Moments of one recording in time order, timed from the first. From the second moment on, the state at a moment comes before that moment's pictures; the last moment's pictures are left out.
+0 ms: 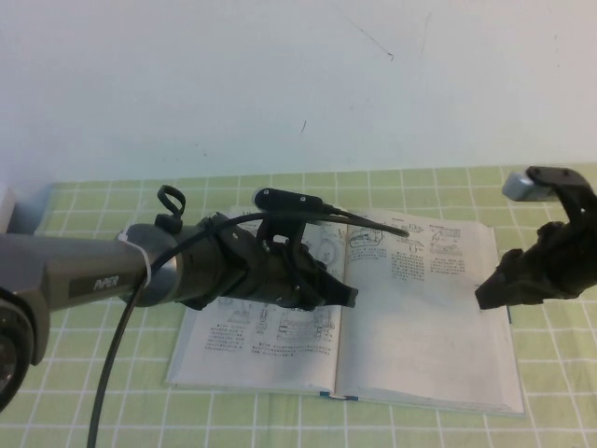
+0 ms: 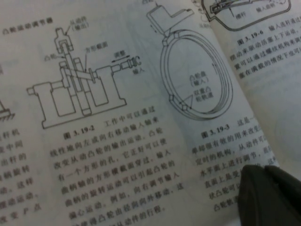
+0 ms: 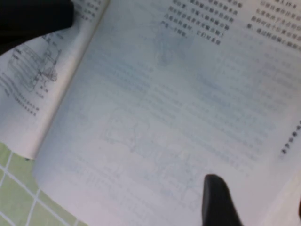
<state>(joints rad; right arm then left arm) 0.07 1.80 -1.07 0.78 0.79 -0.81 -0.51 2.00 -1.19 -1.06 0.21 0.85</state>
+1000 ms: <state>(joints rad) 0.10 1.97 -1.14 0.79 0.78 -0.67 -0.41 1.93 -1.20 -0.96 0.43 0.82</state>
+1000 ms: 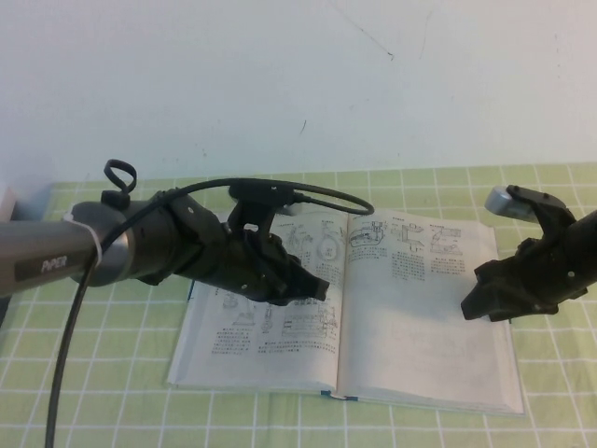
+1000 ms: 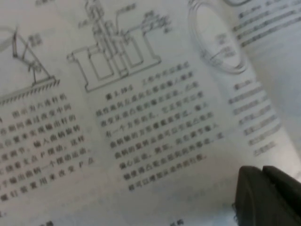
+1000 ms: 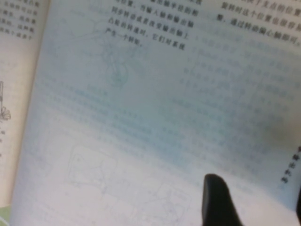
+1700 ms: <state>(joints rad) 0.10 2.00 -1.15 1.06 0.81 -0.83 -0.41 2.00 -1.20 -0.99 0.43 0.82</state>
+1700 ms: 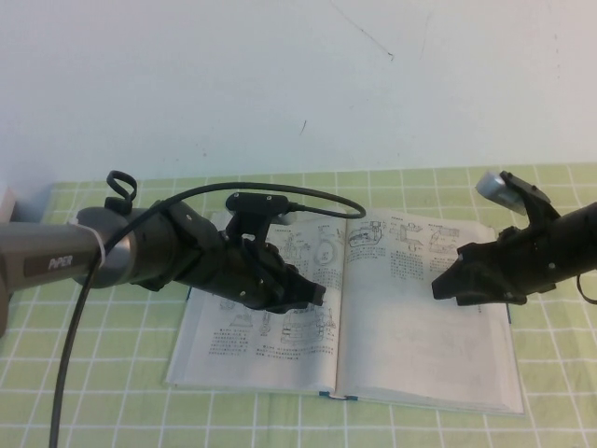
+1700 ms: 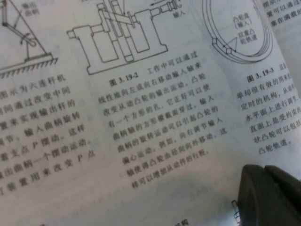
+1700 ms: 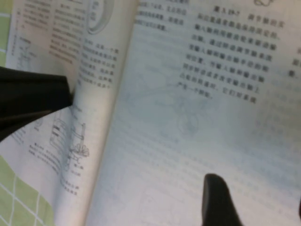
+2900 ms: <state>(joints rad) 0.08 2.04 -1.21 0.87 0.93 -0.74 -0.41 2.00 -1.20 -1.01 0.44 0.82</state>
